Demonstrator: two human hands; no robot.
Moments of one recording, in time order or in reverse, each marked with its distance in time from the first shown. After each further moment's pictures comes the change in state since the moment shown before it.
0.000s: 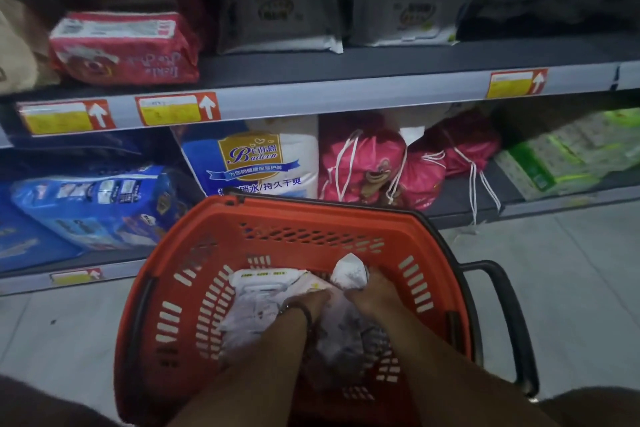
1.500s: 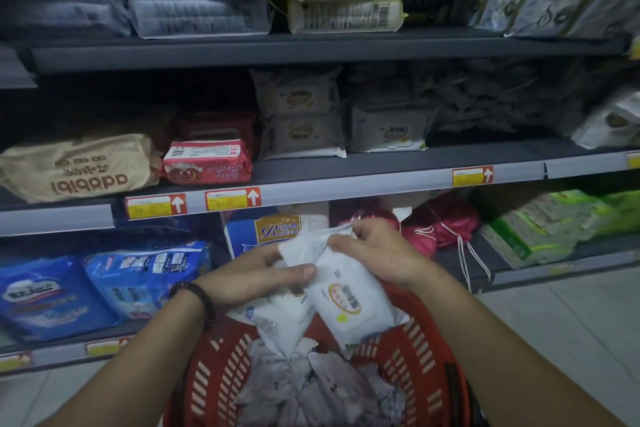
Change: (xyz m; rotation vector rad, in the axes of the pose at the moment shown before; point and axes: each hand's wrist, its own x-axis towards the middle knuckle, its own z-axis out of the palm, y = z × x) left_hand -0.226 0.060 -0.173 0.092 -0.145 0.912; right_hand -0.154 -0.148 -0.147 0.417 -0.186 -0.872
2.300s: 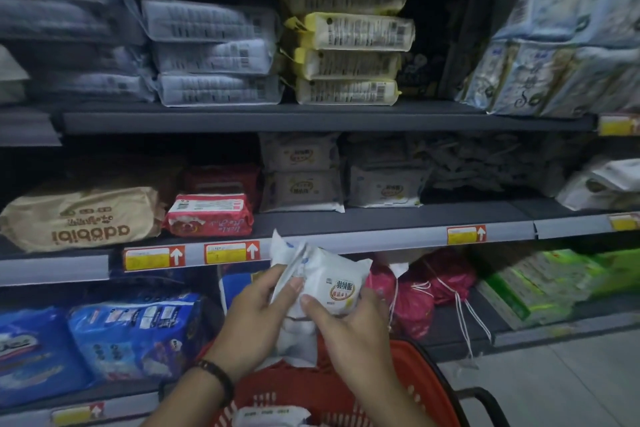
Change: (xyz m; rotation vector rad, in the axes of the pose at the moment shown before) left_hand 0.008 0.017 0.022 0.012 0.532 0.261; right_hand 0.000 0.016 0.069 -0.157 0.690 0.118
